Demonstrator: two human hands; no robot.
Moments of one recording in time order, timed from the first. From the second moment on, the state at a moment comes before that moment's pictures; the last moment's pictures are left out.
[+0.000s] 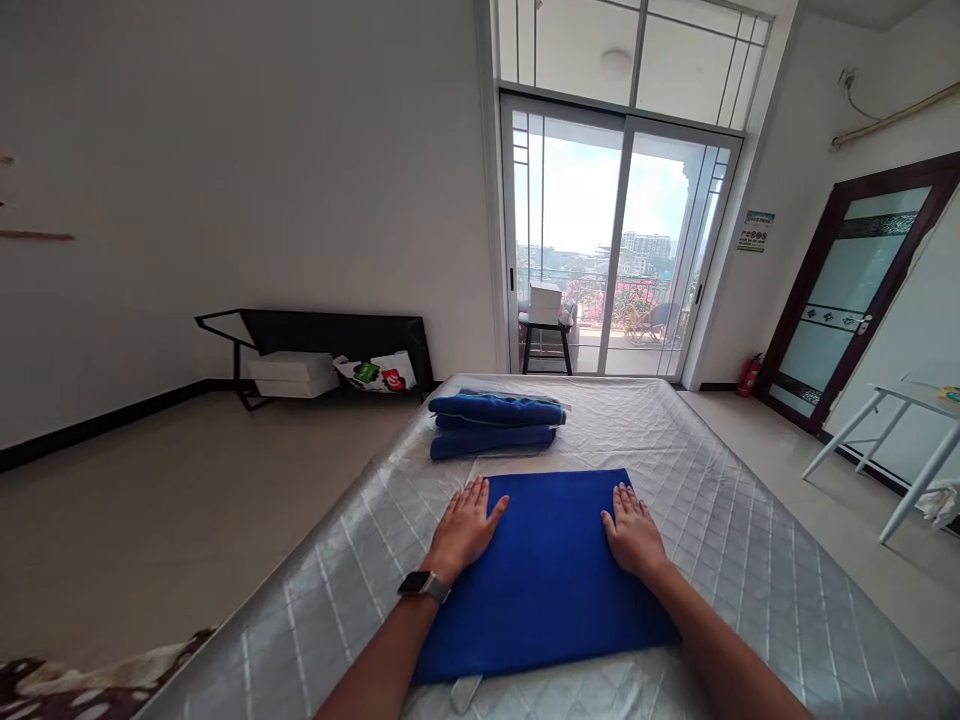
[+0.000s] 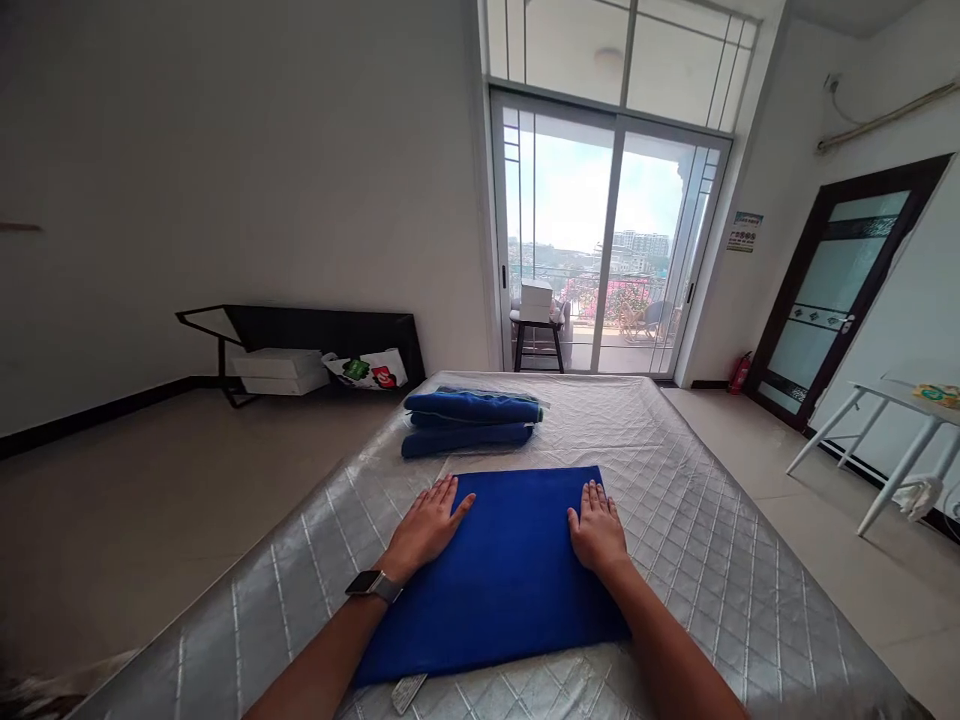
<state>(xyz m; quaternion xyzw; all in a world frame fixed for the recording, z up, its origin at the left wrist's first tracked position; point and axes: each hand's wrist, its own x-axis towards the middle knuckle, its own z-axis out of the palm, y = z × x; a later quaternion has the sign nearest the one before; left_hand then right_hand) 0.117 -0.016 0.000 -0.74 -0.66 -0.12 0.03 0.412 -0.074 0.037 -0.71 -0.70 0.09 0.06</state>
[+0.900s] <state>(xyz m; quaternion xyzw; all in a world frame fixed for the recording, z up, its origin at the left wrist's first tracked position) 0.127 -0.058 -0.026 -0.78 -0.61 -0.11 0.02 0.412 -0.072 0.035 -0.70 -0.70 0.09 0.07</state>
